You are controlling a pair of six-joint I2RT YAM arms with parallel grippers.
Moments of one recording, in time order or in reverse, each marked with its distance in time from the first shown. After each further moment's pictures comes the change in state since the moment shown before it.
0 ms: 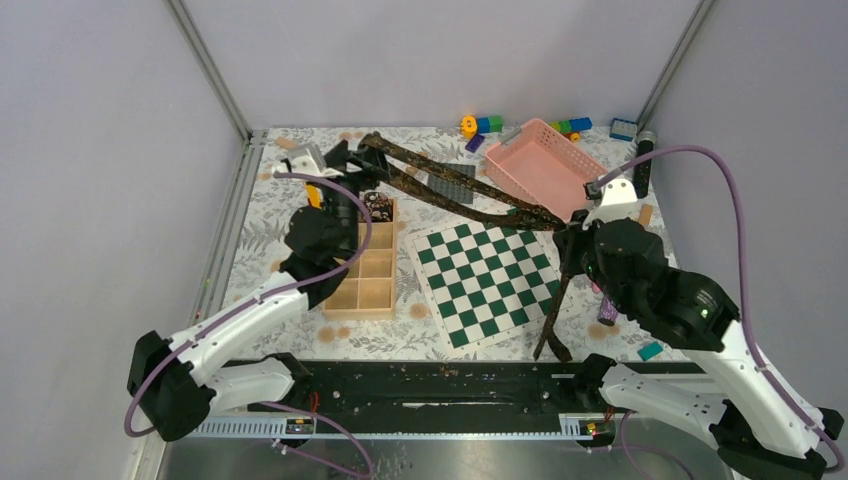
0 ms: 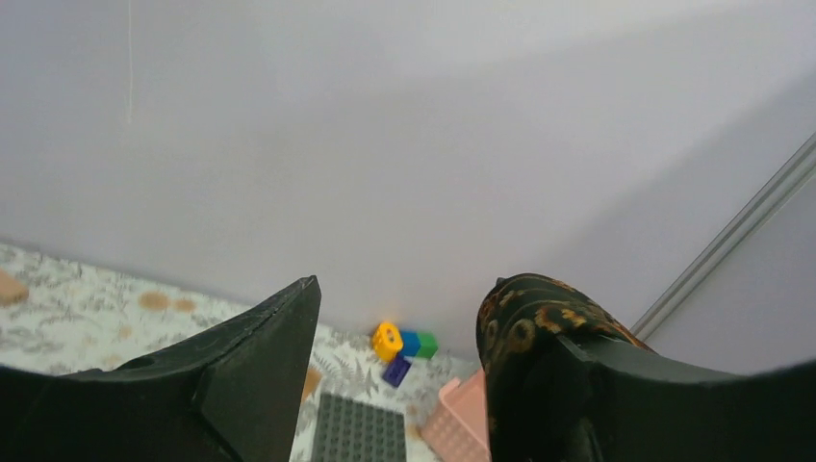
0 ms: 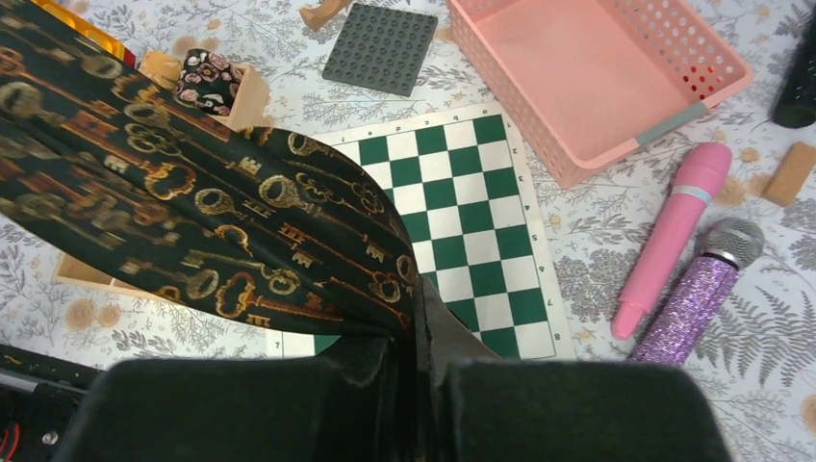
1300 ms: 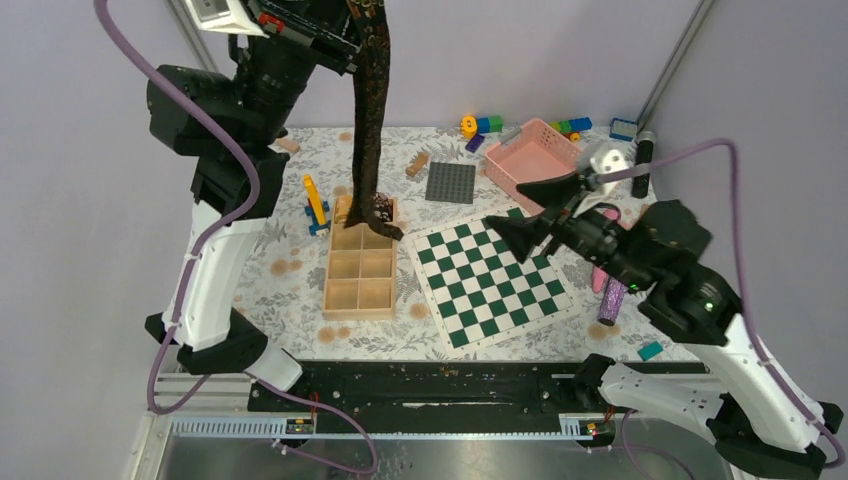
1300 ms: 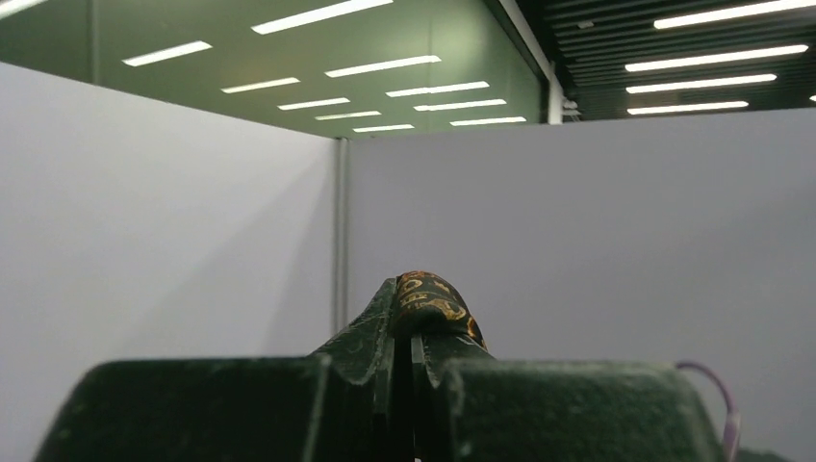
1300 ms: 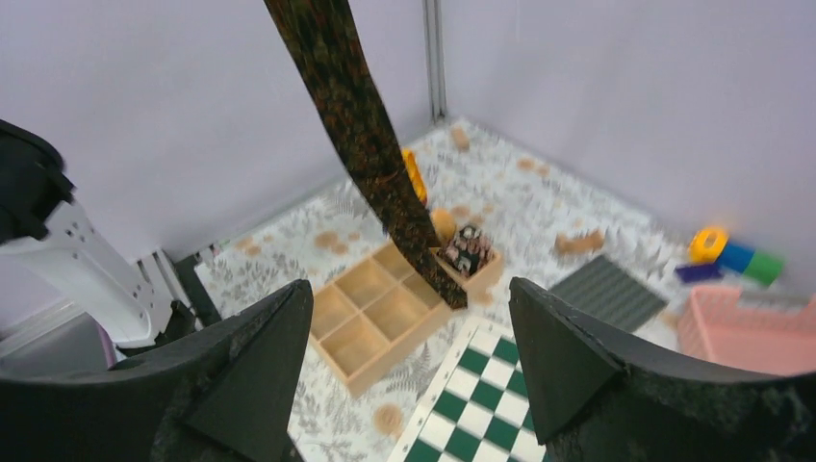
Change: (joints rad) left arm 0.097 0.405 1.498 -0.674 0.940 -0.132; right arm 0.005 0.064 0.016 0.527 -0.557 -0.257
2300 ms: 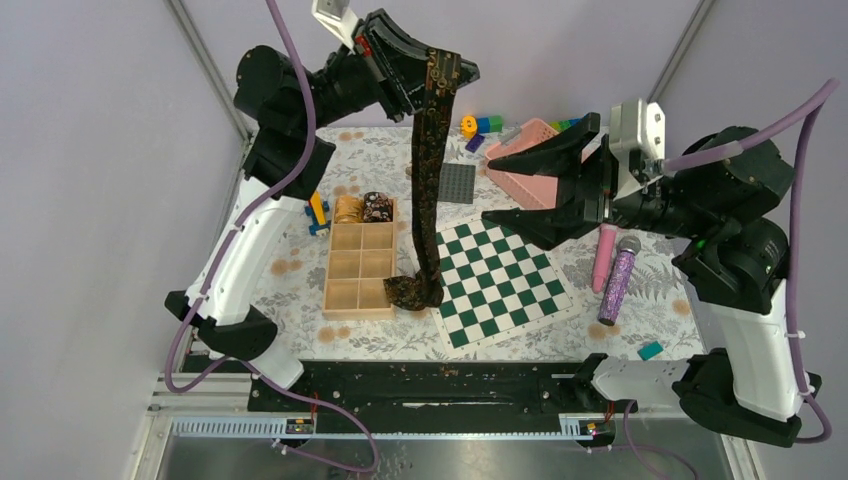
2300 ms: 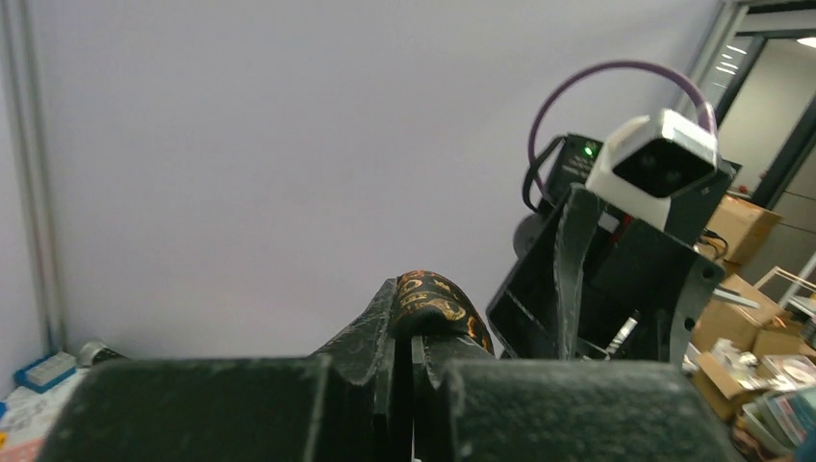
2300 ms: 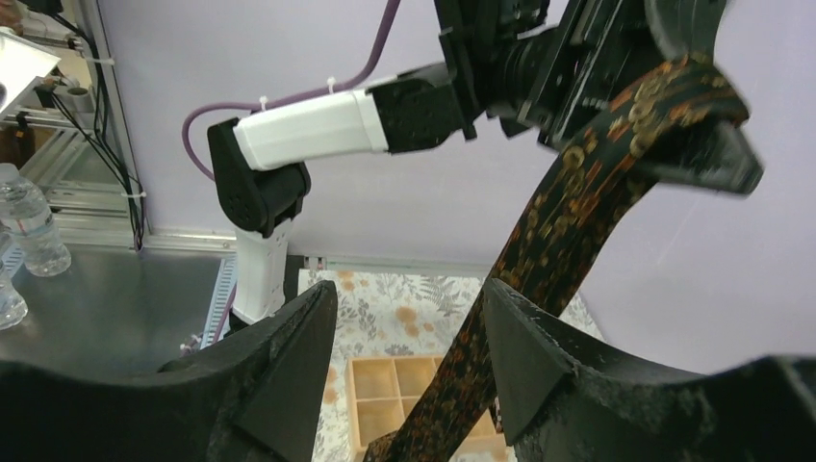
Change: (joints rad) left arm 0.022 0.076 -0.123 -0.013 0.513 -0.423; right arm -0.023 0.306 0.687 -0.206 -0.577 -0.248
